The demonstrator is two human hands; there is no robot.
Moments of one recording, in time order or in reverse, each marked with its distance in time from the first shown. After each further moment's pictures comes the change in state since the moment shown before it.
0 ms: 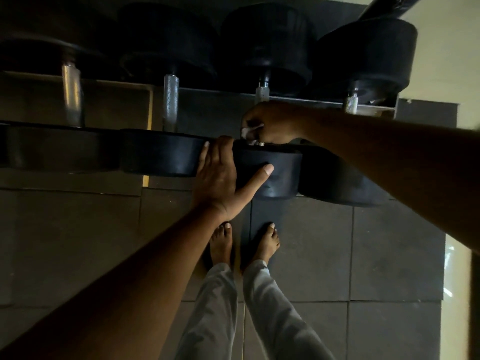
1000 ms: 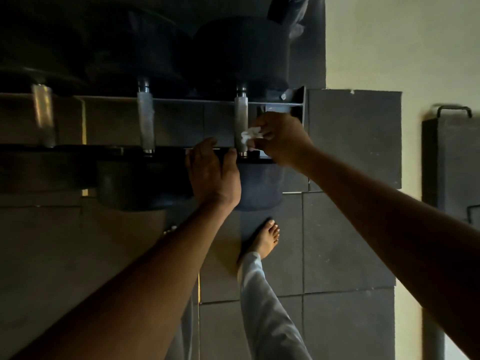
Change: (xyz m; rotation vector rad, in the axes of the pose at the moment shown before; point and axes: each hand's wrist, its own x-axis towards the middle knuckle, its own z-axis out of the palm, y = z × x) left_hand 0.024 0.190 0.153 -0.238 0.228 -0.230; right_hand -0.145 0.209 0.011 0.520 0.397 0.187
